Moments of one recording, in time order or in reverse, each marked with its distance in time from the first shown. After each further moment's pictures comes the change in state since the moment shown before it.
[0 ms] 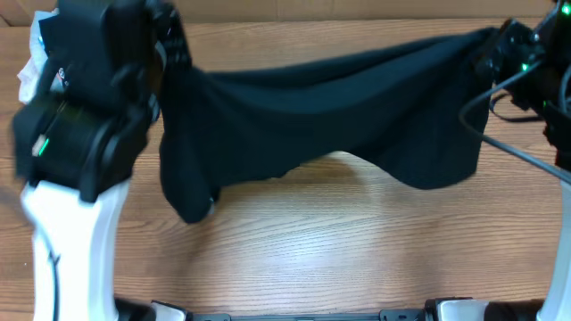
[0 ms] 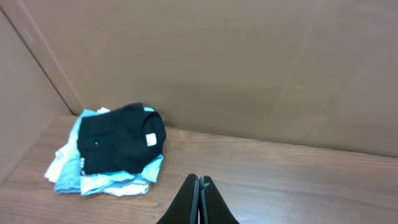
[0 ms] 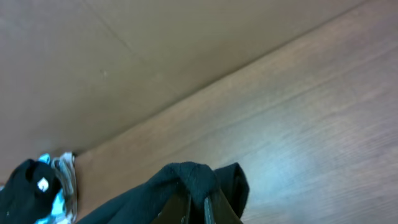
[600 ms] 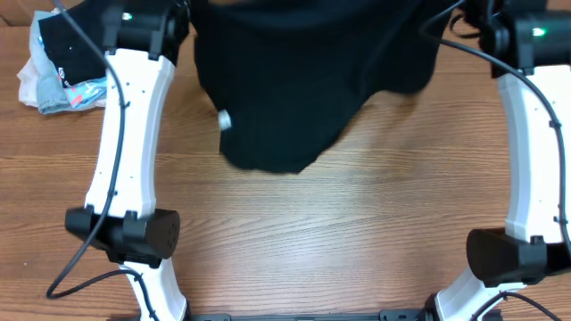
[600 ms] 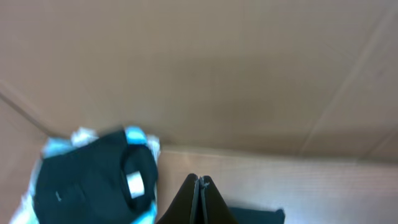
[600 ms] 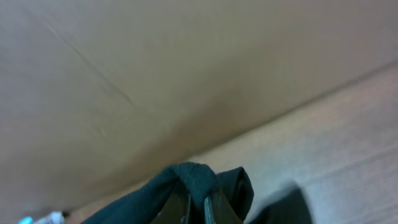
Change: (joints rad) left arm 0.125 0.397 0.124 0.309 0.093 0.190; right arm 0.000 0.319 0.074 0.409 0.037 -0.015
